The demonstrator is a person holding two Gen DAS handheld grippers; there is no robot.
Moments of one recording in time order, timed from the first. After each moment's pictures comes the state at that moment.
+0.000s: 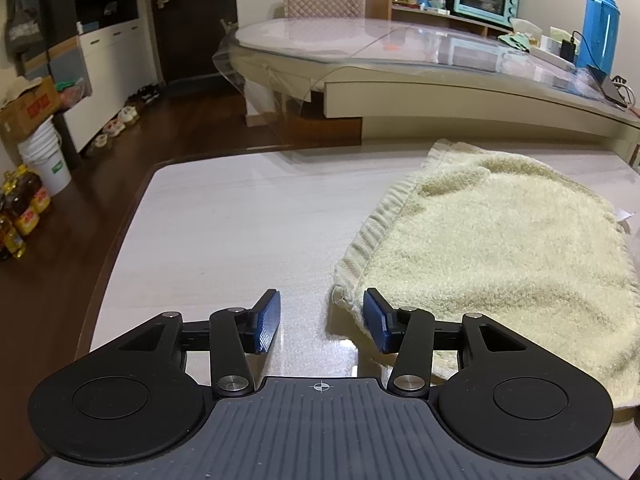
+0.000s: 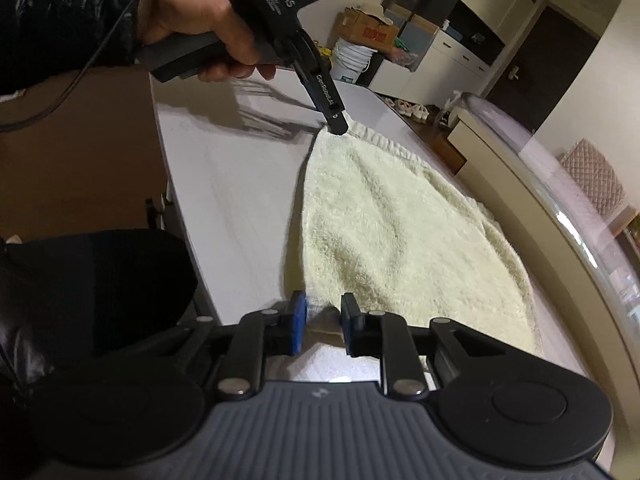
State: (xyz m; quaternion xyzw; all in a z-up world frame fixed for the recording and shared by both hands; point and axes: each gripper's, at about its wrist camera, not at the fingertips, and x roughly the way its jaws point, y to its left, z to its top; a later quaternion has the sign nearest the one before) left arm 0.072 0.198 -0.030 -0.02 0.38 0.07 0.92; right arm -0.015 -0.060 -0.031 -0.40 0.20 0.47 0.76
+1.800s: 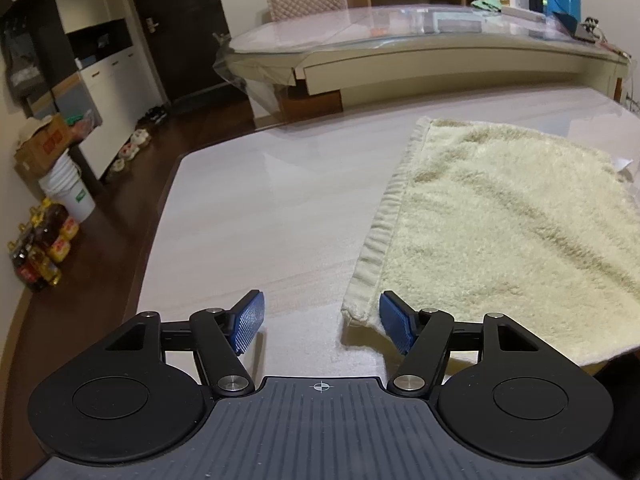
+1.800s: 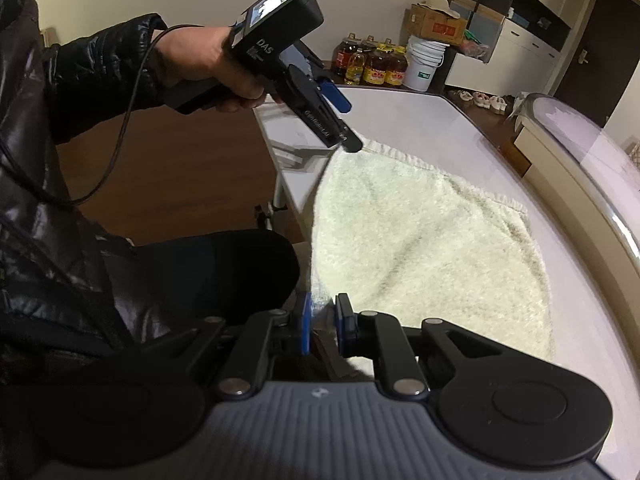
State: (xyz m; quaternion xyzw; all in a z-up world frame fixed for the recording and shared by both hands) left arm -0.008 0.157 -0.024 0.07 0.39 0.08 0.92; right arm -0.022 -0.081 0.019 -0.36 0.28 0.58 0.68
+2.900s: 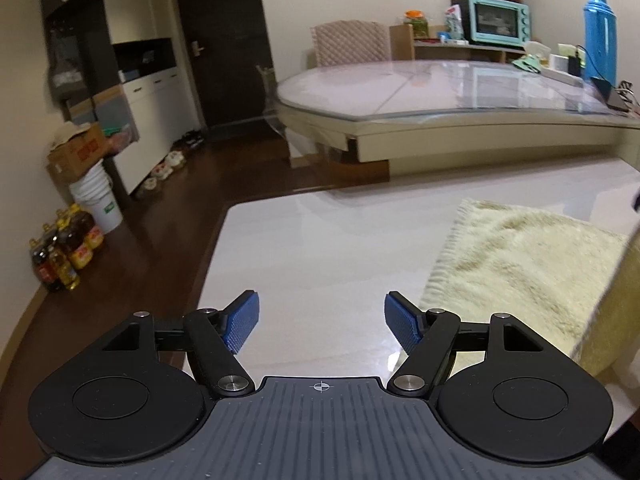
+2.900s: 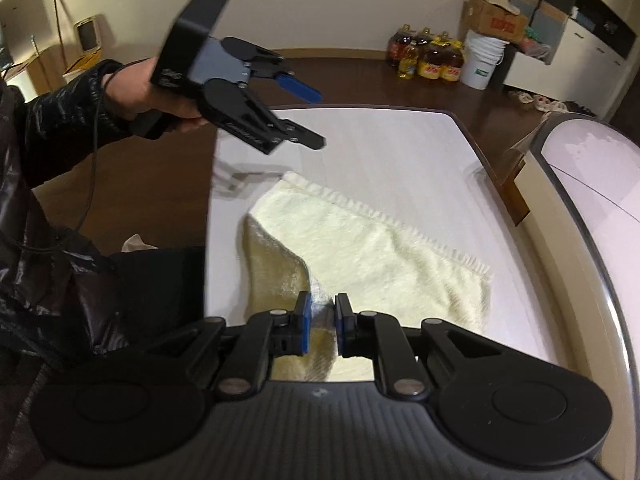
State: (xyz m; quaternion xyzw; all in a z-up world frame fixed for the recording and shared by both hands) left arm -0.002 0.182 0.015 0.03 0.32 0.14 0.94; right arm 0.137 -0.010 0.081 -0.38 0.31 0.65 0.57
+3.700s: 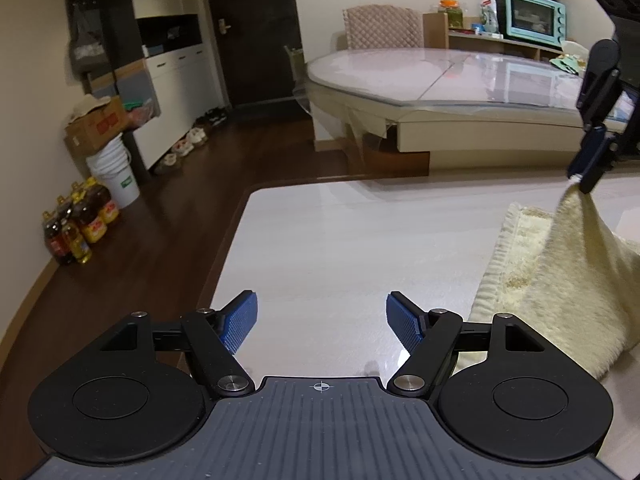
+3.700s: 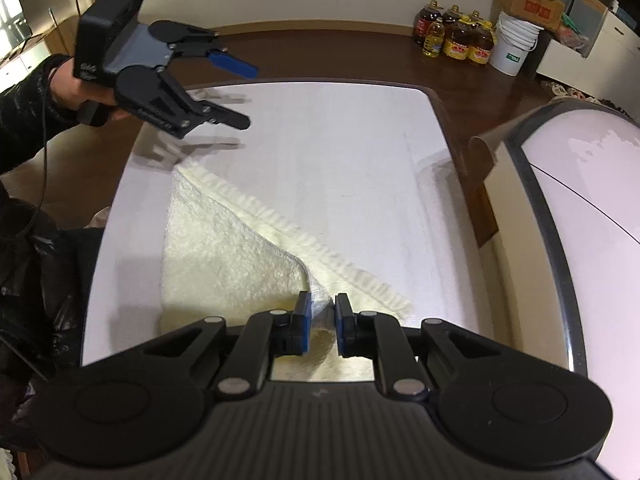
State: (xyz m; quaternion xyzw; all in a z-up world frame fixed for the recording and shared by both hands) left arm 0.026 0.204 0.006 0.01 0.34 0.17 0.93; right arm 0.232 0.035 0.062 -0.42 0.32 0.67 0.52
